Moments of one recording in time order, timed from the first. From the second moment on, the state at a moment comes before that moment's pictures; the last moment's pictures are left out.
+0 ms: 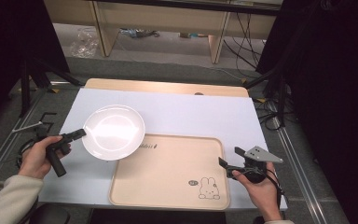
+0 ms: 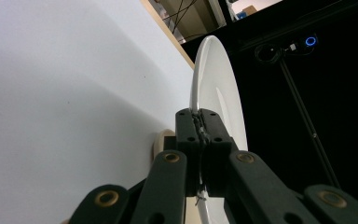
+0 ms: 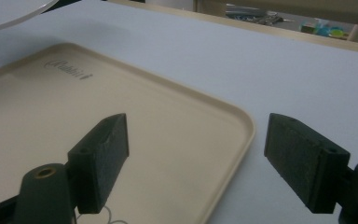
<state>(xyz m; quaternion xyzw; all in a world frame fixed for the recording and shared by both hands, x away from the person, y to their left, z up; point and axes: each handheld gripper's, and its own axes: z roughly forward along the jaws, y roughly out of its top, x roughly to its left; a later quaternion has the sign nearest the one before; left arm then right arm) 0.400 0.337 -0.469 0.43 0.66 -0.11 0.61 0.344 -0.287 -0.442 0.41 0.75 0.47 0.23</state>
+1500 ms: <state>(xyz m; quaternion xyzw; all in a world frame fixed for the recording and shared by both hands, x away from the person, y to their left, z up) 0.411 0.304 -0.462 0.45 0.64 -0.14 0.61 0.338 -0.293 -0.440 0.41 0.75 0.46 0.24</state>
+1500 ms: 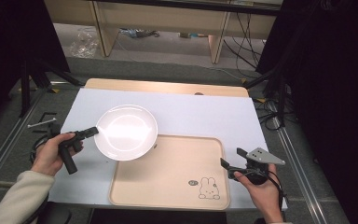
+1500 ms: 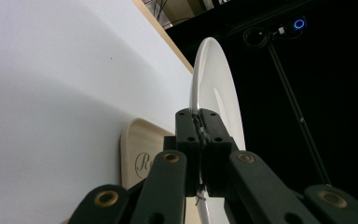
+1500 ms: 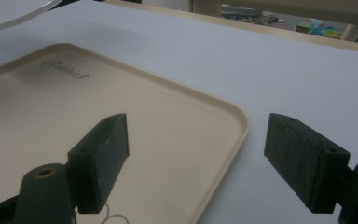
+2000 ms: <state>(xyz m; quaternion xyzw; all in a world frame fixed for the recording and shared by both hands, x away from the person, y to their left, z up) 0.415 0.290 -0.461 0.46 0.63 -0.15 0.60 0.336 -0.294 -0.440 0.41 0.75 0.46 0.24</state>
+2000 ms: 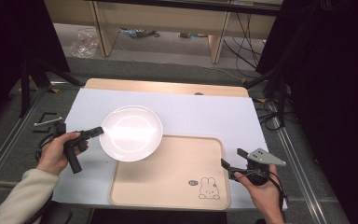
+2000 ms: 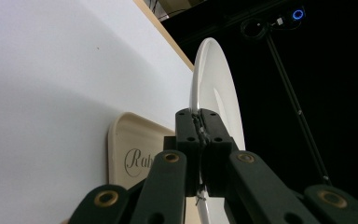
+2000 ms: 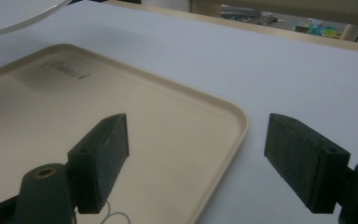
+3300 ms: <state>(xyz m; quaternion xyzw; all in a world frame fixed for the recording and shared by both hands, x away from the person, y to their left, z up) 0.420 0.258 -0.465 0.47 0.62 -0.18 0.60 0.337 -0.291 -0.442 0.41 0.74 0.47 0.23</state>
